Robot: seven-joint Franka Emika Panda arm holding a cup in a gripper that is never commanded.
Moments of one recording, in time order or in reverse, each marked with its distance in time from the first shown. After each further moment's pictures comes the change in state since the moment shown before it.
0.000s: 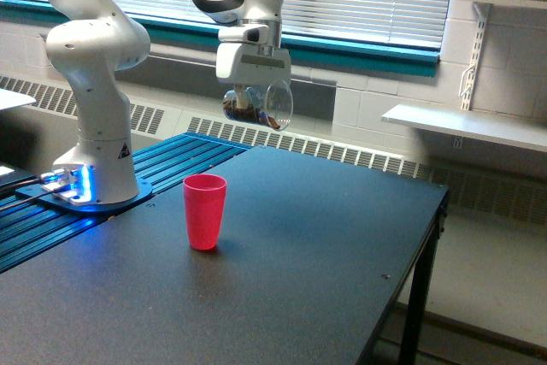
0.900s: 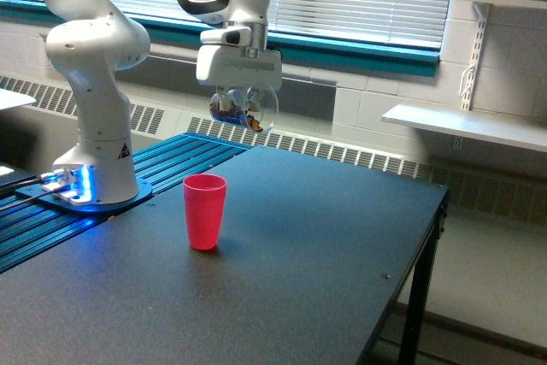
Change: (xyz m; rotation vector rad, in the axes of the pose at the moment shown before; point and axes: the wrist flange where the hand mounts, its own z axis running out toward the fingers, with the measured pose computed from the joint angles) arm 0.003 0.030 0.006 -0.007 -0.012 0.134
